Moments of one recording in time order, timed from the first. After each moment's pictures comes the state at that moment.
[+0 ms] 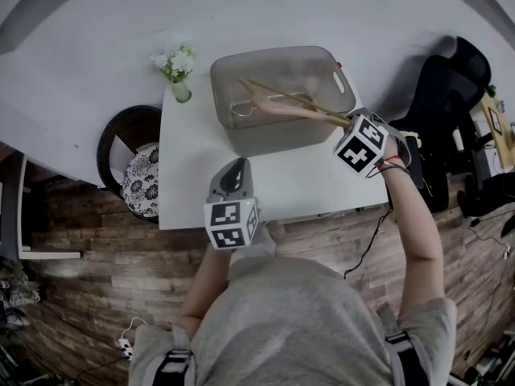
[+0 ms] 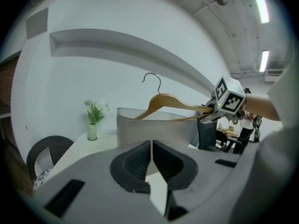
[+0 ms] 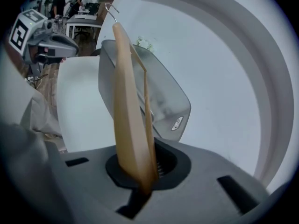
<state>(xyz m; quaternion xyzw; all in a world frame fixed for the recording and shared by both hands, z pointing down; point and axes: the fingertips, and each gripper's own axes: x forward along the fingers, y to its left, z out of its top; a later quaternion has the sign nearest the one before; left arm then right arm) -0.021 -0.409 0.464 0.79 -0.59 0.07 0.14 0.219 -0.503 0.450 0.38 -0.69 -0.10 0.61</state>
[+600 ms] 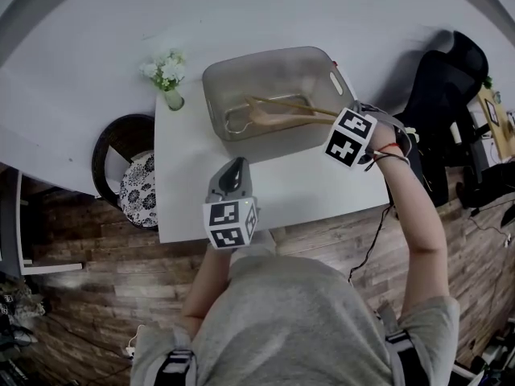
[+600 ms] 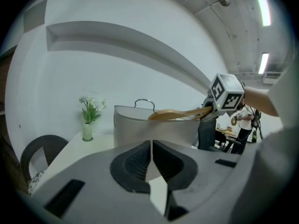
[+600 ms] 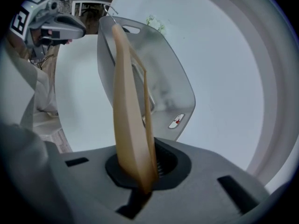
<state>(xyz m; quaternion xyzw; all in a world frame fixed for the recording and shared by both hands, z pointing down) -0.022 -0.443 0.472 0.80 -0.58 0.07 0.15 0.222 -0.526 0.454 0.33 -0.62 -0.12 0.71</state>
